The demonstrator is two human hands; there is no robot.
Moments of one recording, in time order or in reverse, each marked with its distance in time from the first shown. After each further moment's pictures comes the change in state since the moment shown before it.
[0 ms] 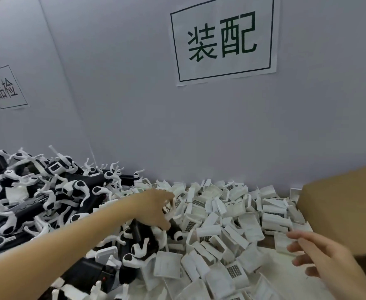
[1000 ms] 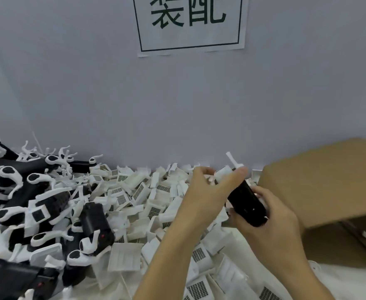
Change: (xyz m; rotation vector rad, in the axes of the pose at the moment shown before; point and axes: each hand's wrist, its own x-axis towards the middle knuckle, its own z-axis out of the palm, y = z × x) left_hand 0.016 0.168 0.049 -1.440 0.257 0.163; right_hand -0.003 -0.002 0.032 -0.354 0.243 -0.567
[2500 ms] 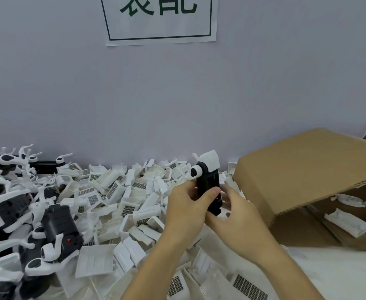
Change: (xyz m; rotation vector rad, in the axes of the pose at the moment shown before) left_hand 0.008 -0.046 0.026 -0.084 0.013 0.195; right_hand 0.005 -0.001 -0.005 0.030 -0.340 0.232
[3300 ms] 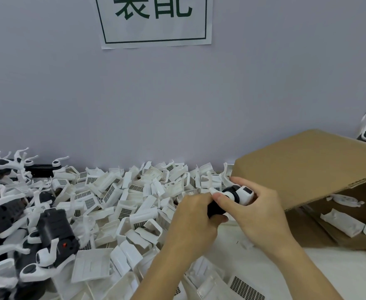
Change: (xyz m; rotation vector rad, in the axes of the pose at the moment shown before) left_hand -0.005 -0.008 0.007 0.617 -0.142 0.274; right_hand 0.006 0.005 -0.025 0.219 0.308 -0.012
